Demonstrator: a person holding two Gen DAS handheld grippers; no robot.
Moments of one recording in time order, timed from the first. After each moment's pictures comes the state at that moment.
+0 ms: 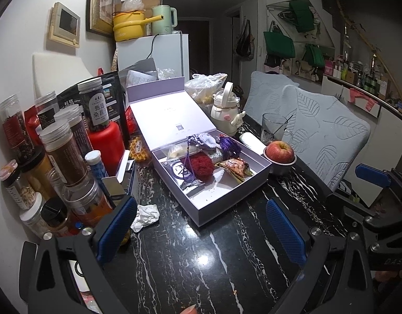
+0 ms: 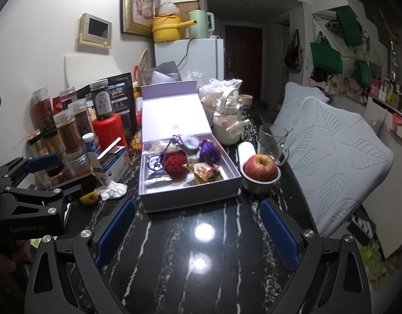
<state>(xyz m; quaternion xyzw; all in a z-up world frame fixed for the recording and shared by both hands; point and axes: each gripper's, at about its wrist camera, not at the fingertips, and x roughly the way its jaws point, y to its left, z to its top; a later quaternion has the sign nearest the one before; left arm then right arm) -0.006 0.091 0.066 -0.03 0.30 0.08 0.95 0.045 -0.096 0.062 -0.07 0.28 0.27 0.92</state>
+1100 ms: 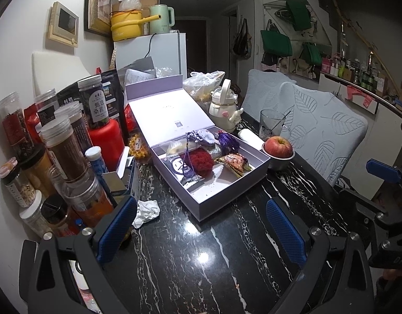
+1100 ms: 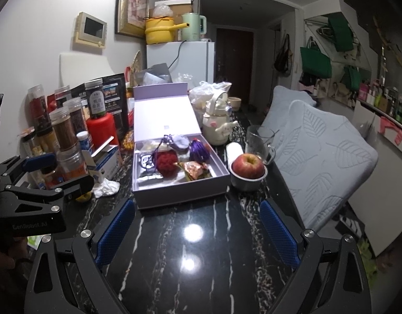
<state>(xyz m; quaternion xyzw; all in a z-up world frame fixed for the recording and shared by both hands) -0.014 0.091 0.059 -0.03 0.30 0.07 0.95 0.028 -0.103 0.067 -0.08 0.27 0.24 0.93</state>
